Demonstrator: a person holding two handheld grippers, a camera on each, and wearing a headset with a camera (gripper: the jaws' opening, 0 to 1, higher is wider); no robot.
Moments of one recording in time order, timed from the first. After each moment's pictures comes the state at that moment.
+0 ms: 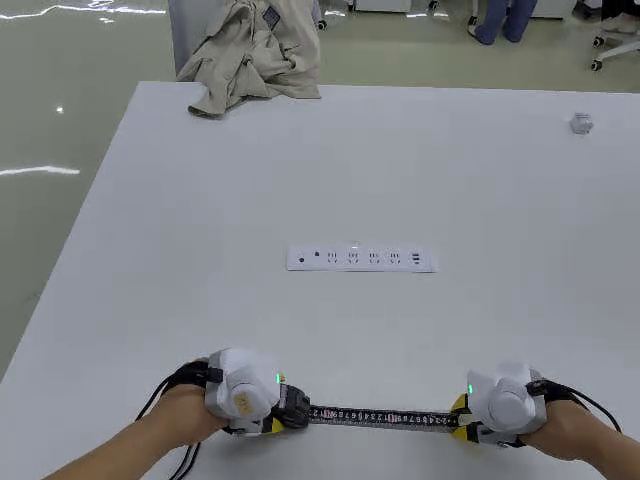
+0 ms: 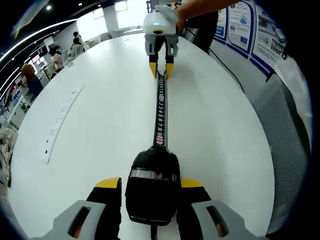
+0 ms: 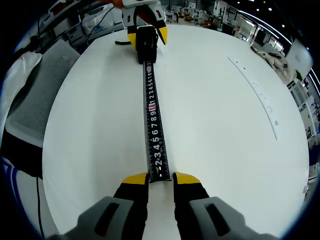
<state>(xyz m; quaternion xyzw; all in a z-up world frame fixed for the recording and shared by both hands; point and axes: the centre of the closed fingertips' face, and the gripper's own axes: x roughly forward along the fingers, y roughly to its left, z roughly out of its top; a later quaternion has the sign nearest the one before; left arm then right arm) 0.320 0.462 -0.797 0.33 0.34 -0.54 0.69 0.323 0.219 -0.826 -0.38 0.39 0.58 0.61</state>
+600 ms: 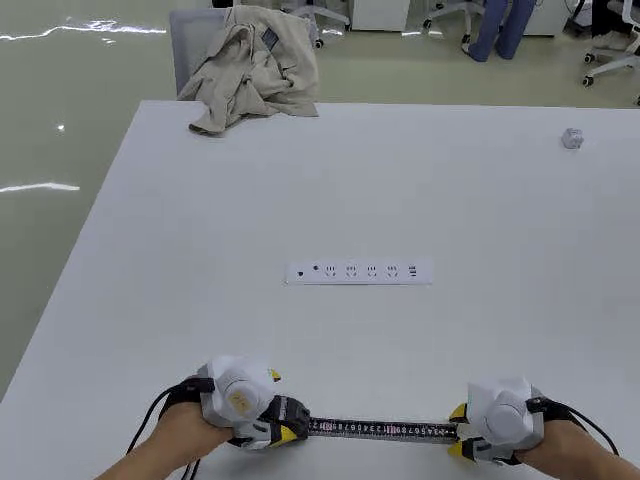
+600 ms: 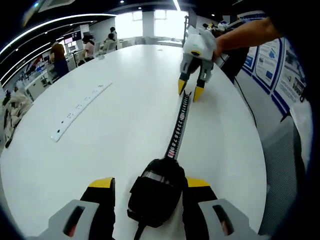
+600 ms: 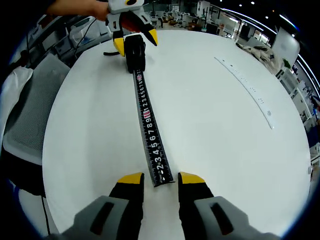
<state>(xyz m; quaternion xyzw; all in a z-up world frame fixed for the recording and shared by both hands) 0.329 0.466 -0.785 0.22 0.36 -0.47 0.78 0.321 0.224 -0.820 -0.33 0.40 0.54 0.66</state>
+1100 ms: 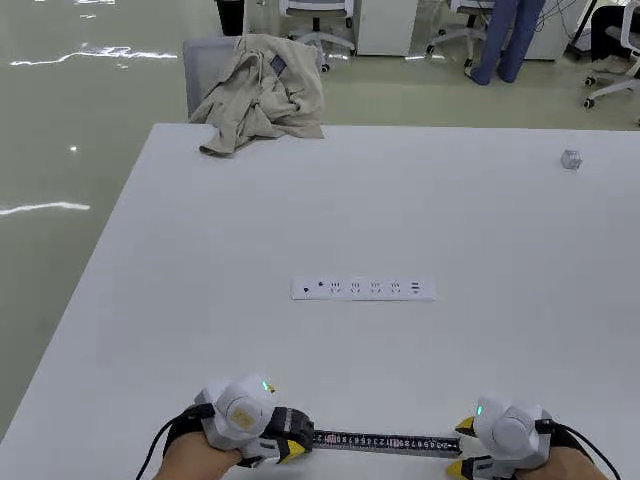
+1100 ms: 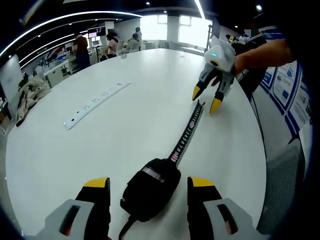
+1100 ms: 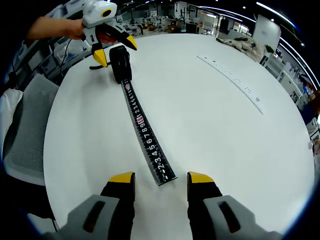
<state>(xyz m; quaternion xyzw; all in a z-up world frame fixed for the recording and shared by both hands) 0.322 0.470 -0.775 0.17 0.37 -0.40 0.82 0.319 0.222 -0.815 -0.28 0.41 0.50 0.71</state>
